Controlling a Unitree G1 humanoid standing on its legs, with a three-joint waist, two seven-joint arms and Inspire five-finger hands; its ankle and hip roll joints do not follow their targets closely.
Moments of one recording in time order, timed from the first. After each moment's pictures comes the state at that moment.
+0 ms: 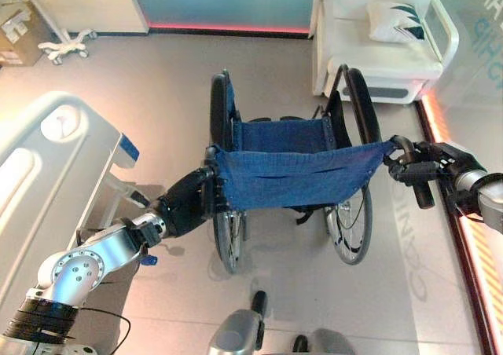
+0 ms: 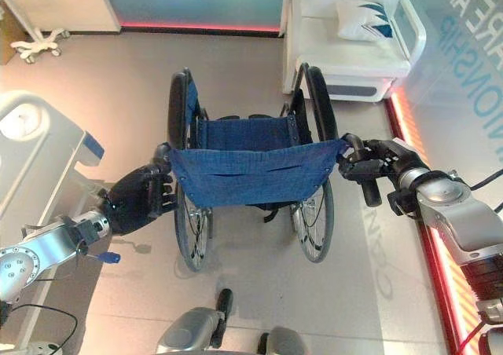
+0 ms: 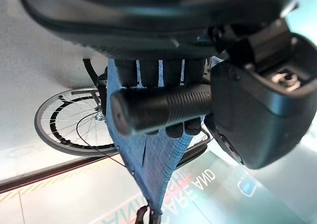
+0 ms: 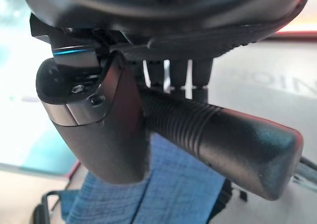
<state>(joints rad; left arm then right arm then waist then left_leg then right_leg) -0.10 0.91 -0.01 -0.11 -1.41 0.59 -0.05 -0.41 -1.15 0.13 0.00 0.59 0.57 0.07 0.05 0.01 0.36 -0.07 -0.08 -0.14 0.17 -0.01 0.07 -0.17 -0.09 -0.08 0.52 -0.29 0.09</state>
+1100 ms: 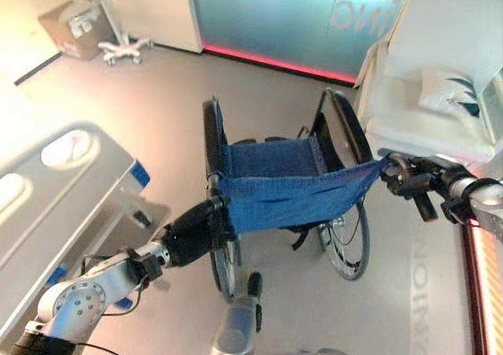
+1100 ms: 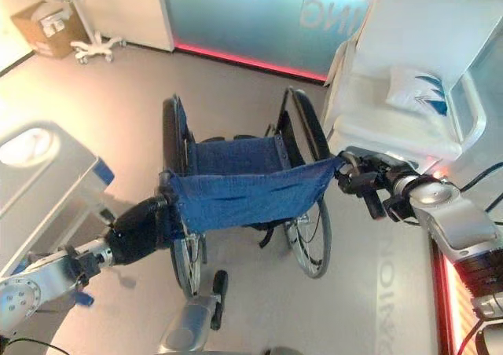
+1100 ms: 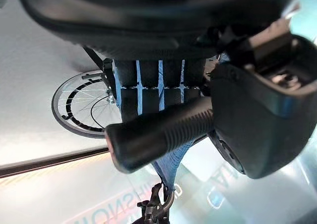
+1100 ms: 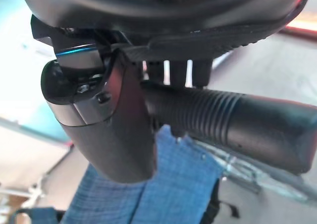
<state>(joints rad) 0.12 0.88 0.02 -0.22 -1.32 0.60 -0.13 -0.41 -1.11 0.24 0.03 0.51 0.66 0.10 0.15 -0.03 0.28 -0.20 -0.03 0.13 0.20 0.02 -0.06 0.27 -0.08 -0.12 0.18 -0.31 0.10</state>
